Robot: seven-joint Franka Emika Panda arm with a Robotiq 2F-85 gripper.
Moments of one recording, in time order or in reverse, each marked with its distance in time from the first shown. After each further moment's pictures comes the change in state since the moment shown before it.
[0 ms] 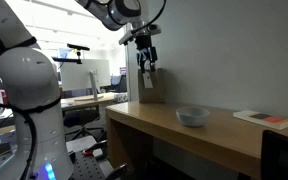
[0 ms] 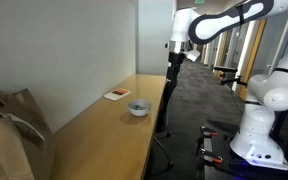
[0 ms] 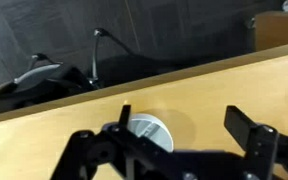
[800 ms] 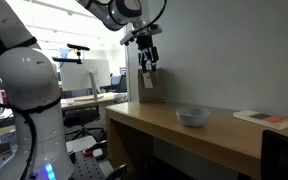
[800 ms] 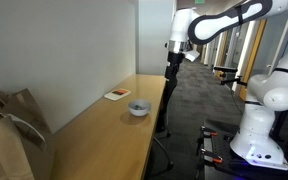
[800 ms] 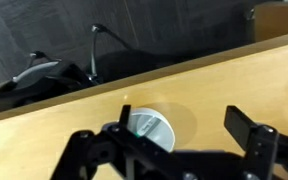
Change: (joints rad) arm -0.002 0.010 -0.007 0.002 0.002 0.036 0.020
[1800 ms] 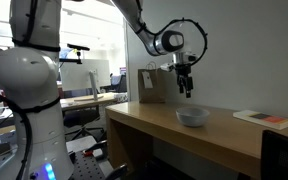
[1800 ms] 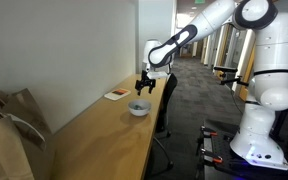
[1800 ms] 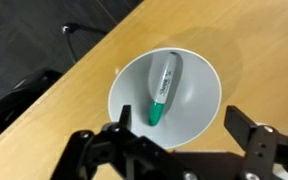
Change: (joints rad) arm -0.075 0.674 -0.086 0.376 0.101 0.317 0.196
